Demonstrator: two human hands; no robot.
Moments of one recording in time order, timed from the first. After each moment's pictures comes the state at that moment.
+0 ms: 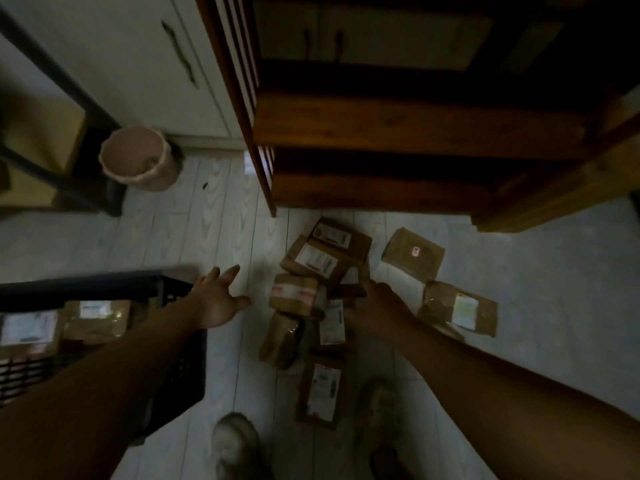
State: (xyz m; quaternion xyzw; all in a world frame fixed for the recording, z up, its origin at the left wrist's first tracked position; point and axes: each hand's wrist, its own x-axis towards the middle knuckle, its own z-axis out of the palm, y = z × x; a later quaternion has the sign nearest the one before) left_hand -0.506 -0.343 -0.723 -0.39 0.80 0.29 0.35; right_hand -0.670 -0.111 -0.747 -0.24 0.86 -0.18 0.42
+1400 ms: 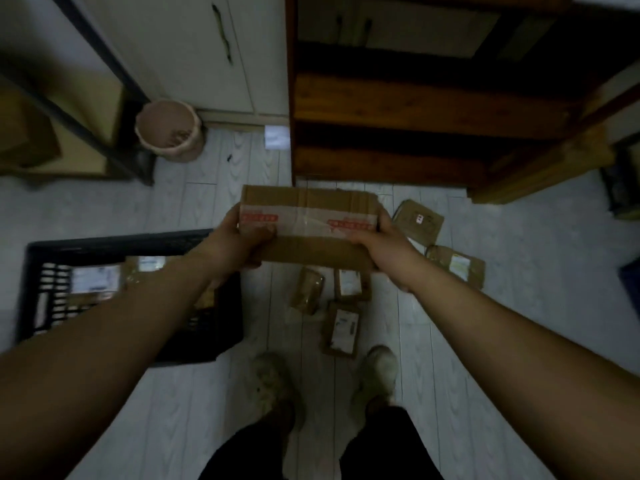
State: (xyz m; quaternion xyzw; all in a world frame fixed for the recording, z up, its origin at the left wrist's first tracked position) left_hand -0.419 -0.371 -0.608 -0.43 0.58 0.69 0.06; right_hand -0.582 -0.170 -0.595 -0.09 0.74 -0.47 0.48
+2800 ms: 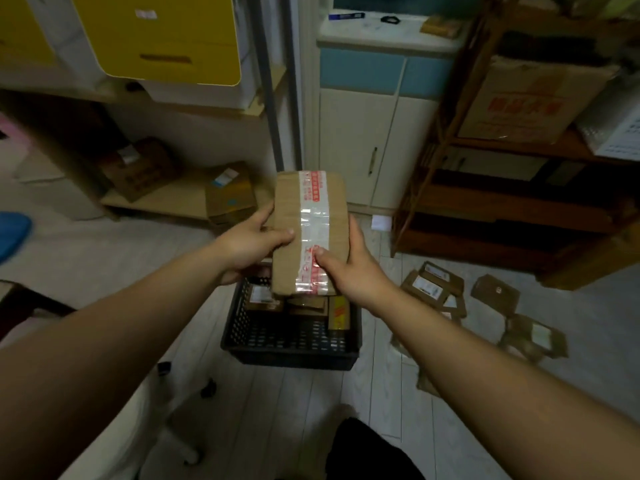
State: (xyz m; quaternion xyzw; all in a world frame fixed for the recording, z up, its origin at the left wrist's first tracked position) left_hand -0.007 -0.471 -0.328 -0.38 0.64 0.67 -0.04; right_hand -0.133 -0.319 -0.360 -0.35 0.67 -0.54 0.38
